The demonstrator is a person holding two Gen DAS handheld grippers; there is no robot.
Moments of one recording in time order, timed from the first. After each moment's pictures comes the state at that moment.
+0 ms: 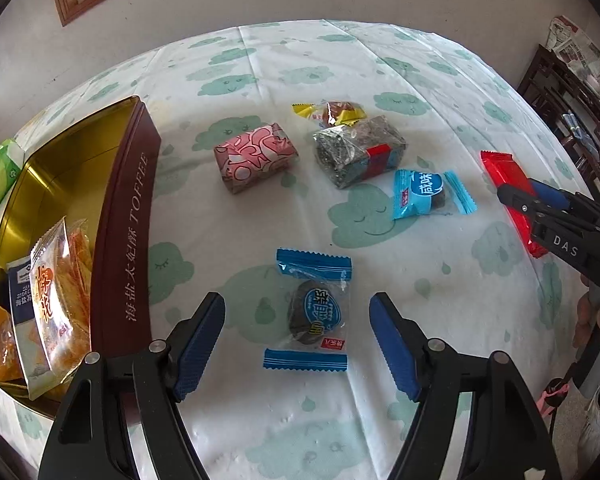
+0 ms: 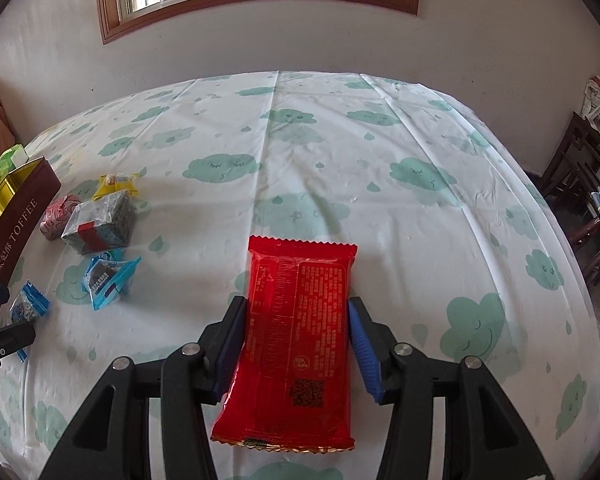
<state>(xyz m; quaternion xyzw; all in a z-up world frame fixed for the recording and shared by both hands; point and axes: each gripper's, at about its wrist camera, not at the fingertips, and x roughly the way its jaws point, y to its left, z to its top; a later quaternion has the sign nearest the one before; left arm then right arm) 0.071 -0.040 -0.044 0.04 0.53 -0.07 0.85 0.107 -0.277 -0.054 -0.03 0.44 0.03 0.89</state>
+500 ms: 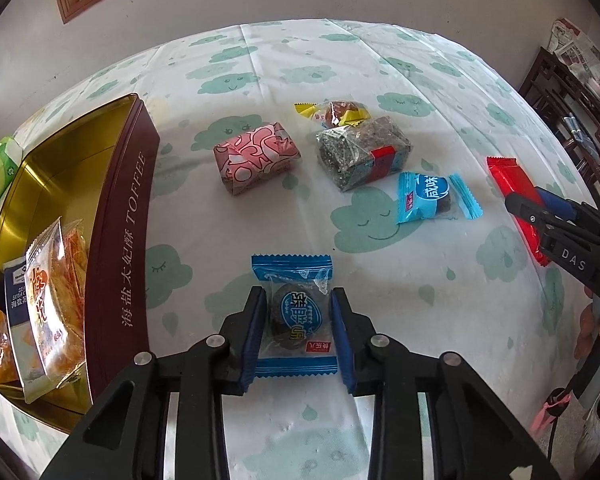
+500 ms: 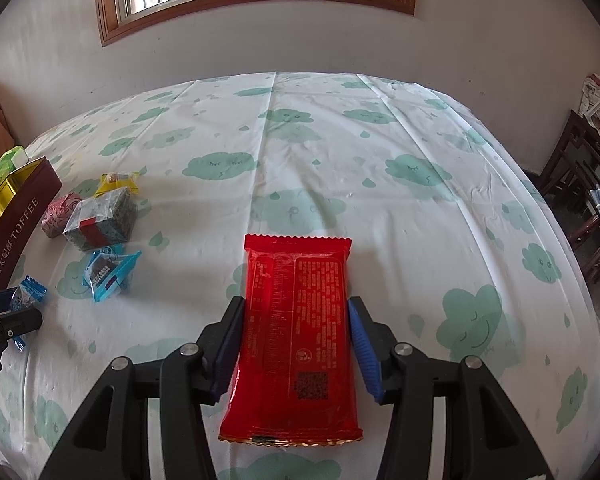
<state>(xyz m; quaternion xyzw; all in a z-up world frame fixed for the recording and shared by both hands) 0.076 -0.036 -0.046 0.03 0.53 -0.07 0.85 0.102 -0.276 -0.052 -0.03 0.44 0.03 0.90</state>
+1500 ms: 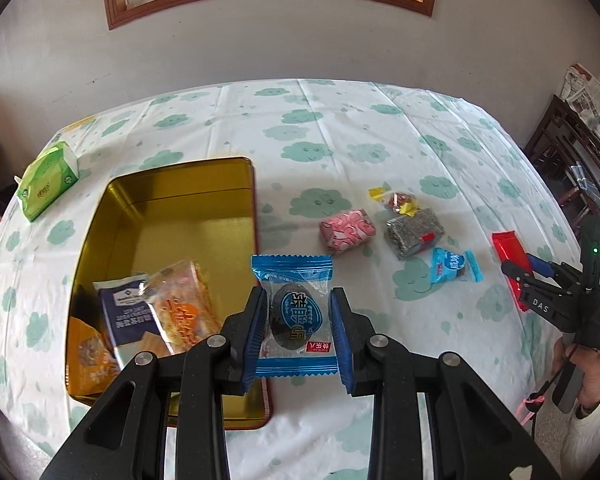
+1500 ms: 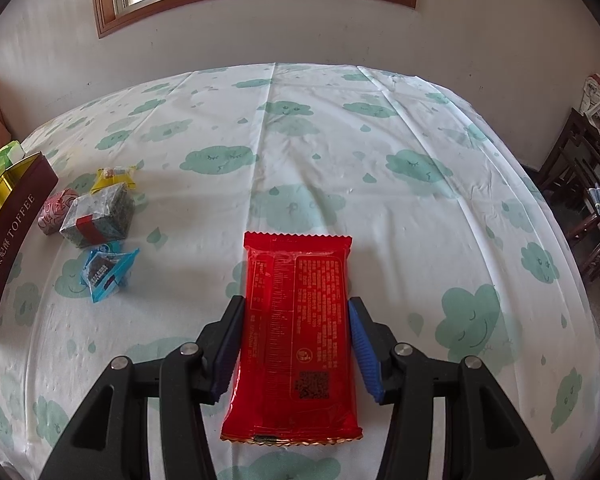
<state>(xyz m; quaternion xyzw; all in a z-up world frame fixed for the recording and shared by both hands) 0.067 0.042 0.033 -0.01 0.47 -0.03 0.88 0.106 -0.276 -0.052 -0.03 0.46 0.03 0.89</state>
